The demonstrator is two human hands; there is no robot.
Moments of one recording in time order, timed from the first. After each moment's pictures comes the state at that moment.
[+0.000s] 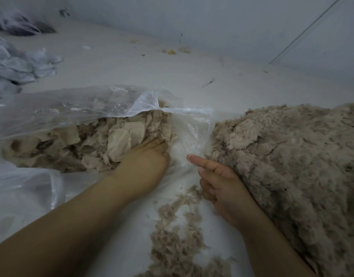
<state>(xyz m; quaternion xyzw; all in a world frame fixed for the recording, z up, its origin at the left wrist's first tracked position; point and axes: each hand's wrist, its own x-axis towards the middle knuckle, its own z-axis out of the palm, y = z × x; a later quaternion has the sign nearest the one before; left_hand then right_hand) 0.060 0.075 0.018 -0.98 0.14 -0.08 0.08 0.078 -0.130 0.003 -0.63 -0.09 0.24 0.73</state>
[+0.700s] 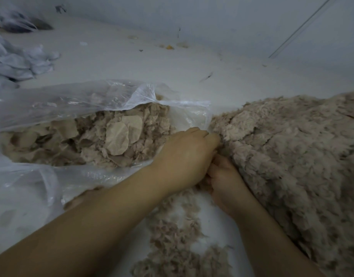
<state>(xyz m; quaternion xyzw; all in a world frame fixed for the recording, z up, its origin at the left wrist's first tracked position) 0.065 0.000 0.053 -0.95 0.22 -0.21 -0.13 0.076 -0.119 0.001 -0.65 -0.10 0.18 0.73</state>
